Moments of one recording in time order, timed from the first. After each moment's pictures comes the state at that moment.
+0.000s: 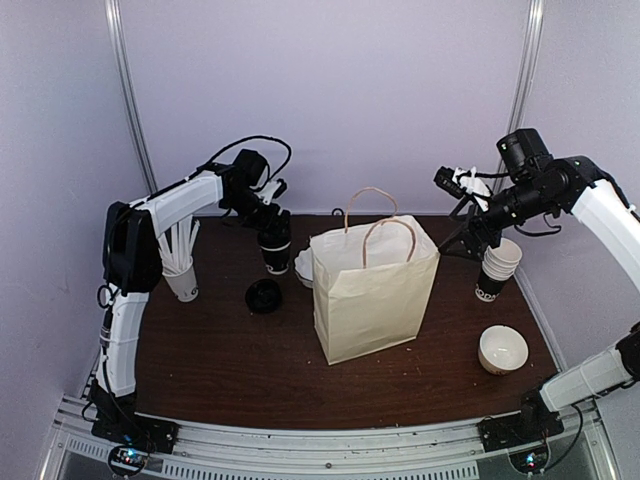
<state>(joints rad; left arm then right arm) -0.46 2.30 2.17 -0.86 0.16 0.00 0.36 1.31 1.53 -1.09 -0.43 -0.60</state>
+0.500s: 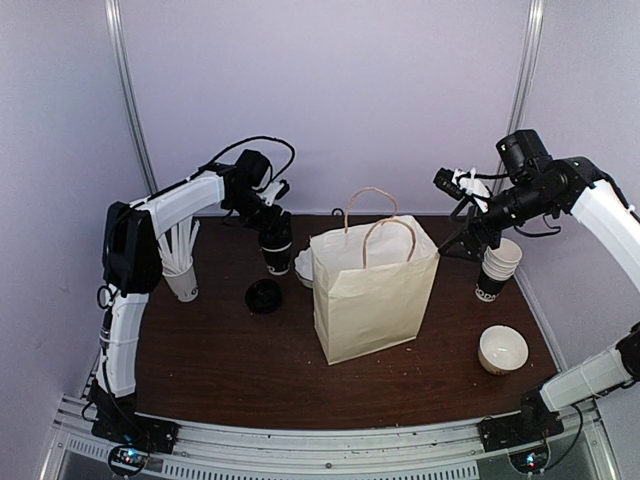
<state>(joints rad) -0.48 2.29 2.16 -0.86 0.14 0.01 0.36 1.31 1.52 -1.09 -0.43 -0.60</state>
